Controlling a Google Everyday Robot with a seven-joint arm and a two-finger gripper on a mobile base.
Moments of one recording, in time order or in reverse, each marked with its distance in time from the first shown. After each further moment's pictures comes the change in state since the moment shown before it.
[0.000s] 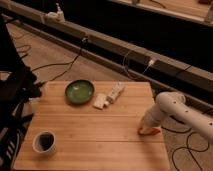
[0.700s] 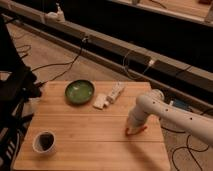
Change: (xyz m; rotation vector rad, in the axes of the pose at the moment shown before) arm -0.072 0.003 0.018 -0.006 0.070 -0.203
